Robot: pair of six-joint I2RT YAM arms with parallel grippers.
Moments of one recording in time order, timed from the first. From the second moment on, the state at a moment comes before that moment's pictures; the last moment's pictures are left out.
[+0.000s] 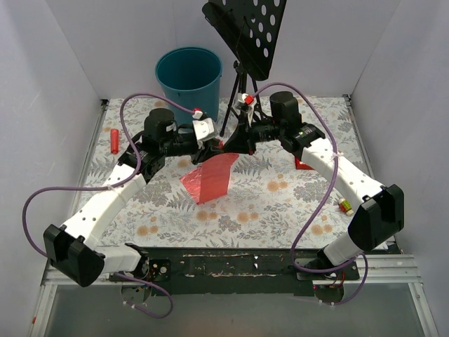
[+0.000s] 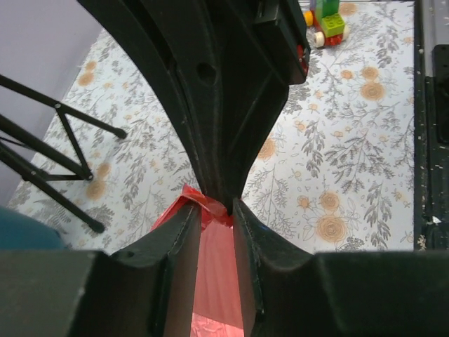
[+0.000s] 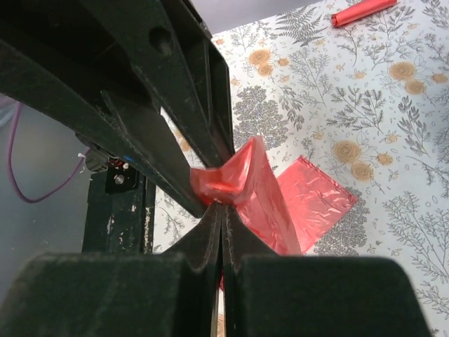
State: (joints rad) left arm -0.51 1.24 1.22 -0.31 0.72 0.45; right arm 0.57 1.53 1.41 -0.24 -0.99 -0.05
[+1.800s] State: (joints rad) left arm -0.52 1.37 1.32 -0.40 0.75 0.41; right arm 0.46 1.41 1.28 -0.22 -0.79 0.05
